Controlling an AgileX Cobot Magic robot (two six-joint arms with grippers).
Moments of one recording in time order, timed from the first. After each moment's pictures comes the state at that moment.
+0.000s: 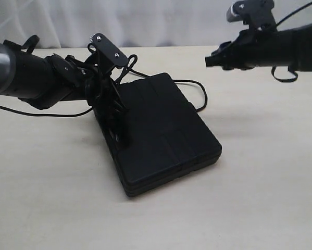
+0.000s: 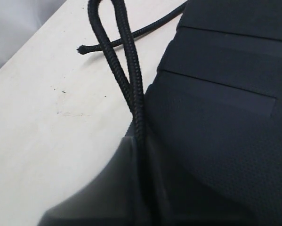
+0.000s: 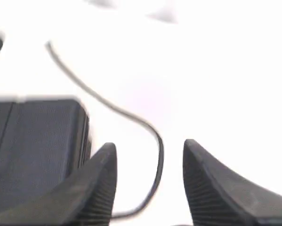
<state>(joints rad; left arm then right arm) -0.50 1.95 -1.05 -0.98 -0.16 1.32 0.16 1.79 -1.12 1.36 0.18 -1.45</state>
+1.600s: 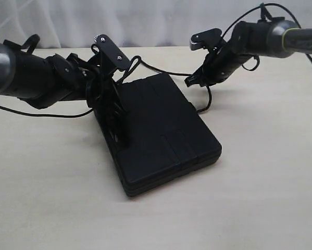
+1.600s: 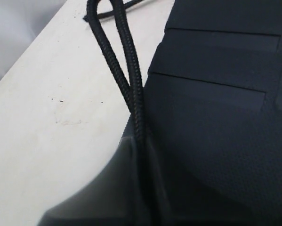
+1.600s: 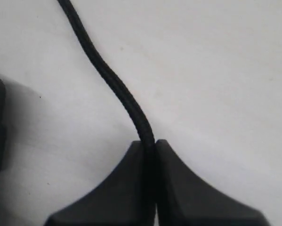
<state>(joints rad) -0.50 1.95 -1.05 -0.90 -0.14 1.32 0.18 2.29 -1.68 0.17 0.50 -0.38</state>
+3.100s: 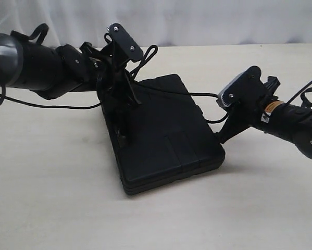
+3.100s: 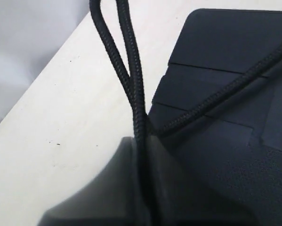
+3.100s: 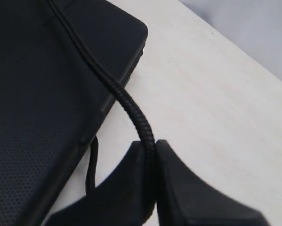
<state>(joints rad) -0.53 1.95 -1.12 -0.84 -0.11 1.29 0.18 1.79 -0.63 -0.31 -0.56 -0.31</state>
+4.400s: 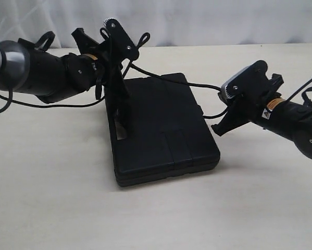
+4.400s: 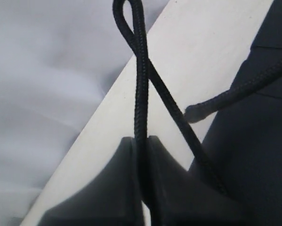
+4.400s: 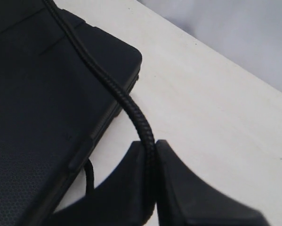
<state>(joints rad) -0.52 2.00 -1.12 -0.70 -0.36 1.29 0.18 1.79 -0.63 -0.26 -0.62 -0.26</state>
